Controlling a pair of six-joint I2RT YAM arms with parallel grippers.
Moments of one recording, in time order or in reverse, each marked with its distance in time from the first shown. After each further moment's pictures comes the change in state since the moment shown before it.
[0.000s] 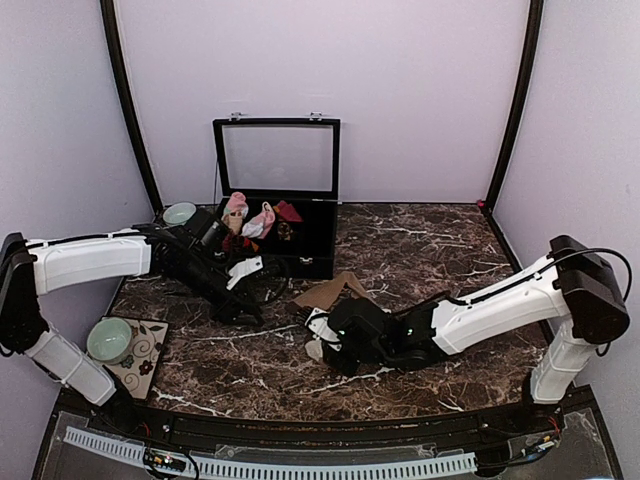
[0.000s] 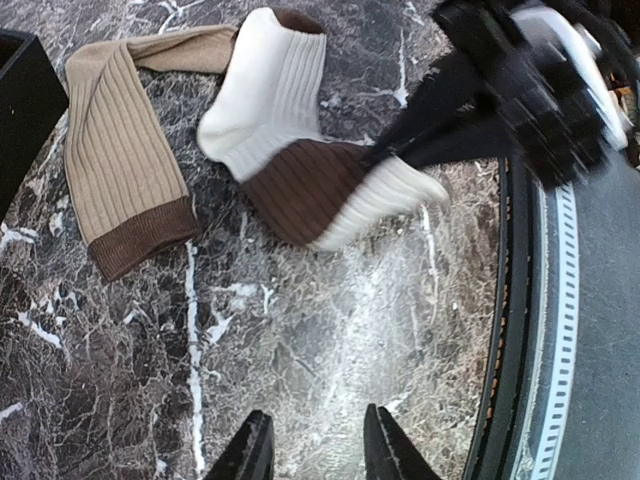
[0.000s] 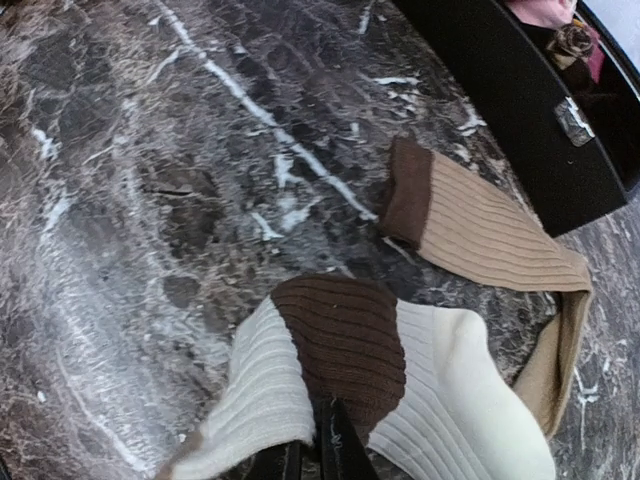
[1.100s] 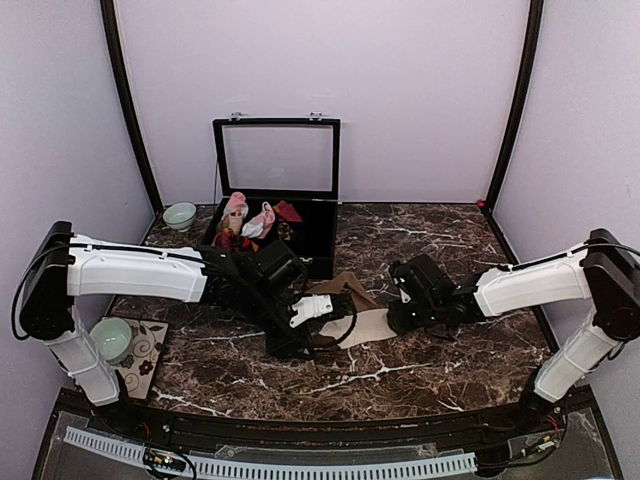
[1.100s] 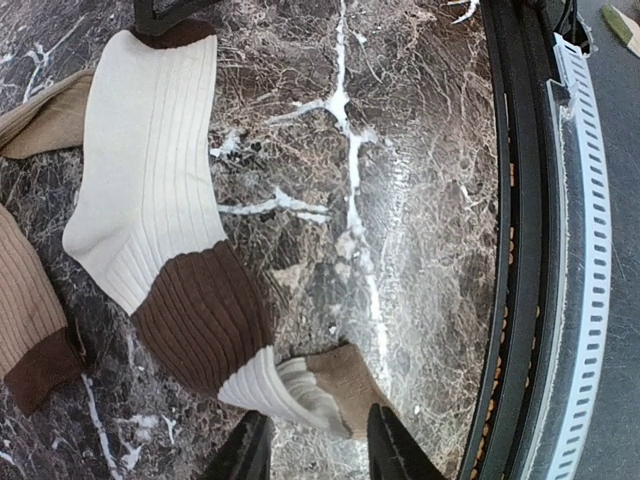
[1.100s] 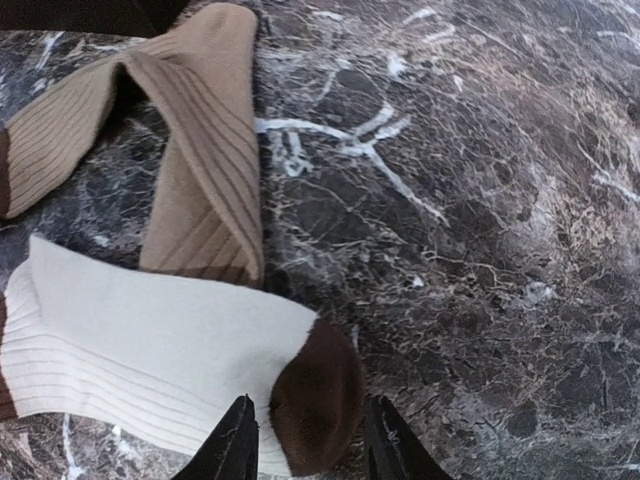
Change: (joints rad) left arm -0.405 0.222 0.154 0.087 -0.287 -0.188; right arm -0.397 -0.174 -0.176 -0.171 -0.096 0.477
